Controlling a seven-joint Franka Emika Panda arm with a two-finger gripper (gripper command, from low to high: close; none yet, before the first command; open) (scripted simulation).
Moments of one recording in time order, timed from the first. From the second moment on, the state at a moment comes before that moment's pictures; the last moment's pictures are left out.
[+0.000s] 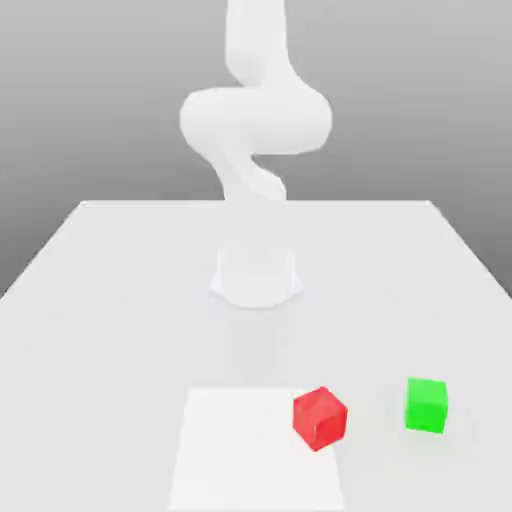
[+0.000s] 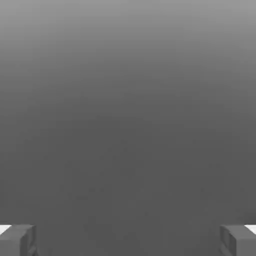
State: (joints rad) arm 0.02 -0.71 0.00 -2.35 0.00 2.35 0.76
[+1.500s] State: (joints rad) arm 0.26 0.02 0.07 -2.73 0.00 2.74 0.64
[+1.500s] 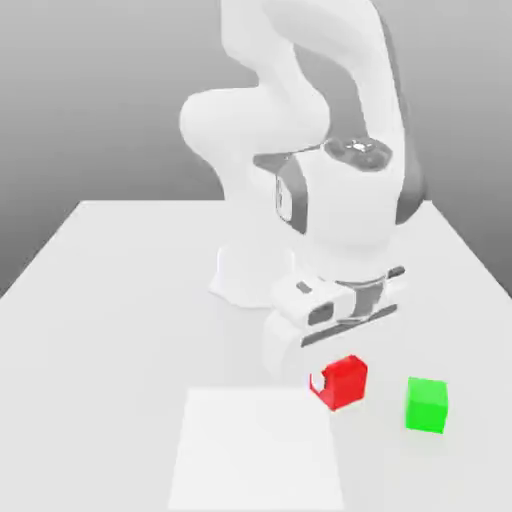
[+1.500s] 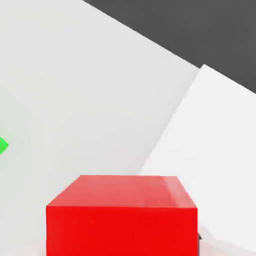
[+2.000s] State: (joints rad) arm 0.47 0.12 0.13 -2.66 -0.04 2.78 1.14
